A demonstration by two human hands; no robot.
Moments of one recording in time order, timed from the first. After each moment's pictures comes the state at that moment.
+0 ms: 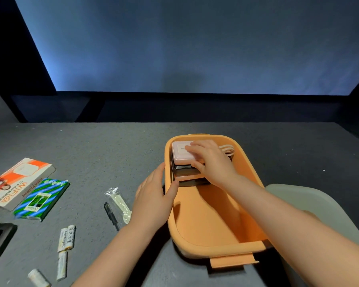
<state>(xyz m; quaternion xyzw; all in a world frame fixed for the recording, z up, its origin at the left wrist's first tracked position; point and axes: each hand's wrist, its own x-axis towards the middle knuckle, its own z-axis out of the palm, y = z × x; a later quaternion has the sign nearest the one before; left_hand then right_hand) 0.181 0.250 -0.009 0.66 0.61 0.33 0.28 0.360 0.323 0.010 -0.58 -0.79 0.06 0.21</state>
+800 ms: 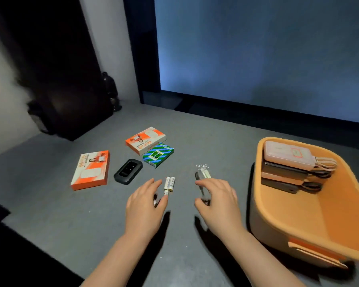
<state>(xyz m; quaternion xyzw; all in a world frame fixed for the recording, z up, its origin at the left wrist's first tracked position) 0.023 0.094 -0.042 0.49 0.81 0.31 0.08 0.194 0.167 -0.031 -0.48 -0.80 0.19 0.29</state>
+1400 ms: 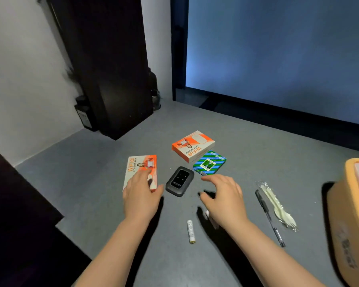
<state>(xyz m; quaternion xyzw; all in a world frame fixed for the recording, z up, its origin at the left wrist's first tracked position) -0.161 0.096 -0.052 0.37 0.86 0.33 0.05 0.024 0.181 -0.031 -0.46 -0.84 0.20 0.23</state>
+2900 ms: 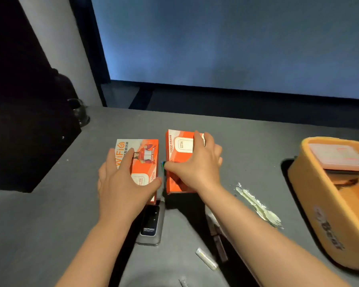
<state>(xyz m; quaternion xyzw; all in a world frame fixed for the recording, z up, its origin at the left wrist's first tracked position) -0.192 0.225 0.003 0.54 0.78 0.31 0.10 -0.046 0.287 0.019 -0.65 -0.67 0.19 0.30</state>
